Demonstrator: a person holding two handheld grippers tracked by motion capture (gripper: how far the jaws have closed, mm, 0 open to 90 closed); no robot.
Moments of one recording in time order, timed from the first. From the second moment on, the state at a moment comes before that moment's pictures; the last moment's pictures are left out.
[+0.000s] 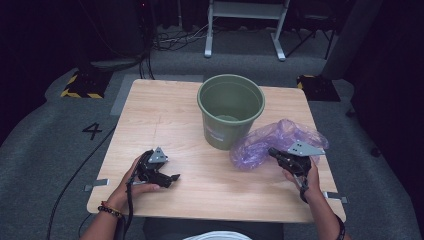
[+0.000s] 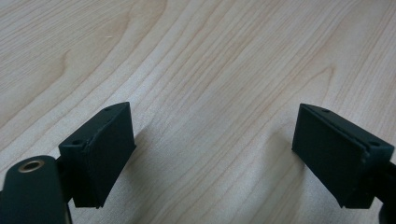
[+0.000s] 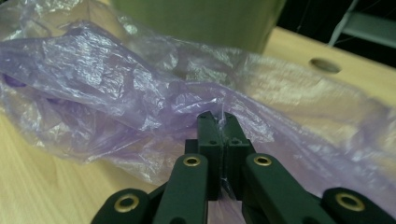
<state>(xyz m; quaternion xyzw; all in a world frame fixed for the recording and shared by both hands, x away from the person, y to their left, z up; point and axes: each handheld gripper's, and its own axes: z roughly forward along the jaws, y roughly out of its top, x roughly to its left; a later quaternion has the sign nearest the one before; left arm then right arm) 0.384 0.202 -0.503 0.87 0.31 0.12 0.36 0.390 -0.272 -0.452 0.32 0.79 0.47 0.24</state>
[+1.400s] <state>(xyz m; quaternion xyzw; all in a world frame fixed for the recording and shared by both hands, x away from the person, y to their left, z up) 0.382 0.186 -0.436 0.84 0.28 0.16 0.44 0.400 -0.296 -0.304 0.33 0.63 0.58 0.40</state>
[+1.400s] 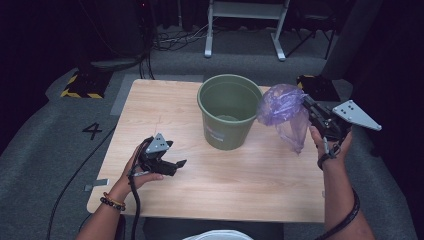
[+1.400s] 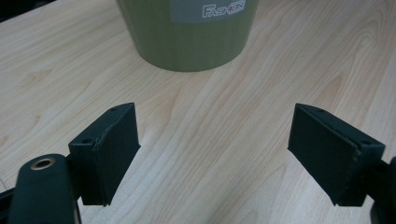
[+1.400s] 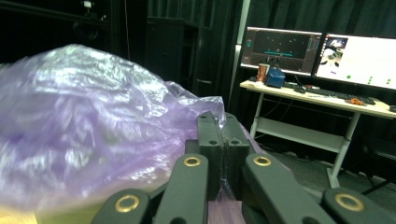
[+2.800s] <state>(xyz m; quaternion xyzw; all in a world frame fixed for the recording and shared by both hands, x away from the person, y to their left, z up) 0.431 0.063 -0.300 0.82 0.15 0.26 0.49 0.427 -0.180 -0.331 0.19 0.77 0.49 0.36</state>
